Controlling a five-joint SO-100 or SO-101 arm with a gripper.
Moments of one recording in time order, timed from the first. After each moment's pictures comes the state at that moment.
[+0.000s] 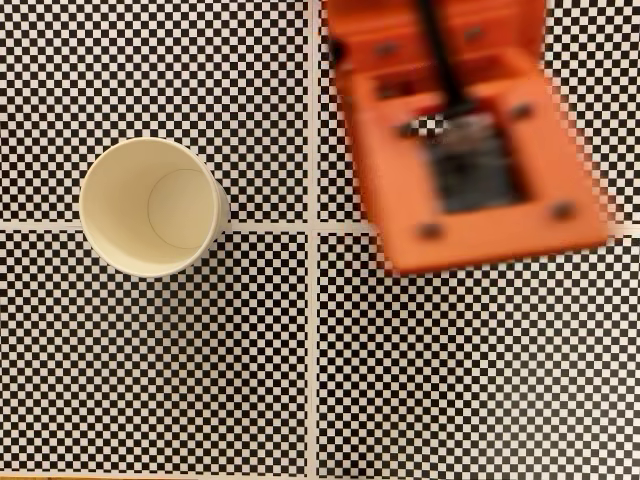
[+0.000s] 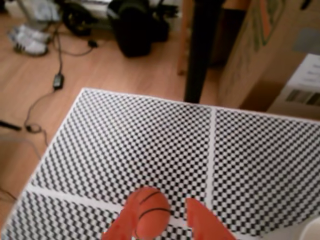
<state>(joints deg) -13.4 131.0 106.6 60.8 -91.9</state>
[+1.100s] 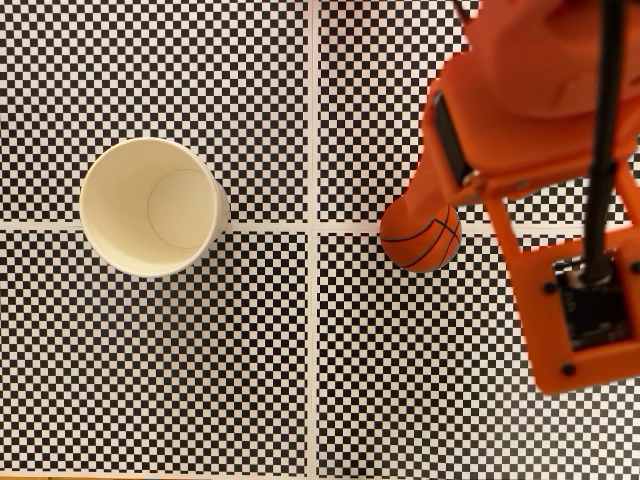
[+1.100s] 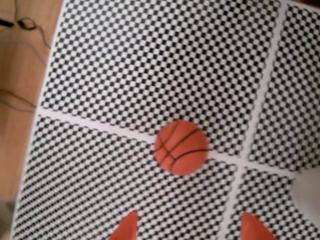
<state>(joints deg) -21.9 94.0 67.1 97.8 -83.1</state>
